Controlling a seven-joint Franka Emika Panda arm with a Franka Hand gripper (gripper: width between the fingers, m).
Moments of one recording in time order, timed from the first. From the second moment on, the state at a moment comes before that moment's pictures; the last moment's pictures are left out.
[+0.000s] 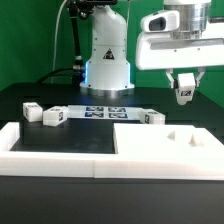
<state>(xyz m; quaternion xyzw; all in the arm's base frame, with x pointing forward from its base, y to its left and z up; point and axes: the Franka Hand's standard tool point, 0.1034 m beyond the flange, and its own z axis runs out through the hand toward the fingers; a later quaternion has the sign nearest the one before) 0.451 0.128 0.096 -1.00 0.02 0.00 0.05</state>
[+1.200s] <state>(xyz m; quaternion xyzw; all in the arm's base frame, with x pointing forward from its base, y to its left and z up) 0.512 0.114 0.103 -0.97 -0.08 -0.23 0.04</state>
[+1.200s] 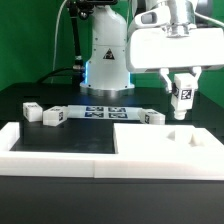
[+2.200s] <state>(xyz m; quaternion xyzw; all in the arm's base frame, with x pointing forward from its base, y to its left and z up) 0.595 0.112 0.102 -0.96 -0.10 -0.25 0.04</state>
